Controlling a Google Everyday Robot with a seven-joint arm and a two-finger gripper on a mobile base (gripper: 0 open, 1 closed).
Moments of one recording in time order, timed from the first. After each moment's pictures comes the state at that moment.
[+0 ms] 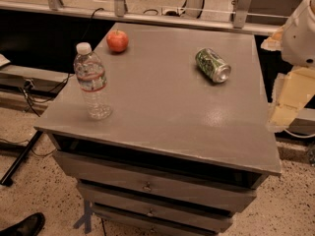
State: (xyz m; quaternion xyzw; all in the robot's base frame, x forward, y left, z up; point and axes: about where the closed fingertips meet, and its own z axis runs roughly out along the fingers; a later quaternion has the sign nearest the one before) arm 0.438 -0.217 0.976 -0.60 0.78 -0.03 0.16
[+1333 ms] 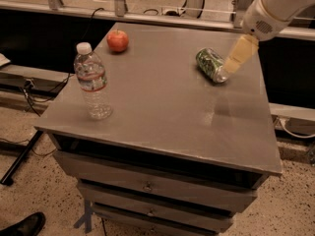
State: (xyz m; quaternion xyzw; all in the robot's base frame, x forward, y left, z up) arm 0.625 -0.226 0.941 -0.51 0.82 -0.01 0.25
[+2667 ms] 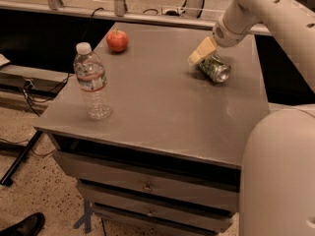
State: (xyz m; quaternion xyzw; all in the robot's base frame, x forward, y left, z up) arm 0.750 -0.211 0.860 -0.24 0.94 0.03 0.25
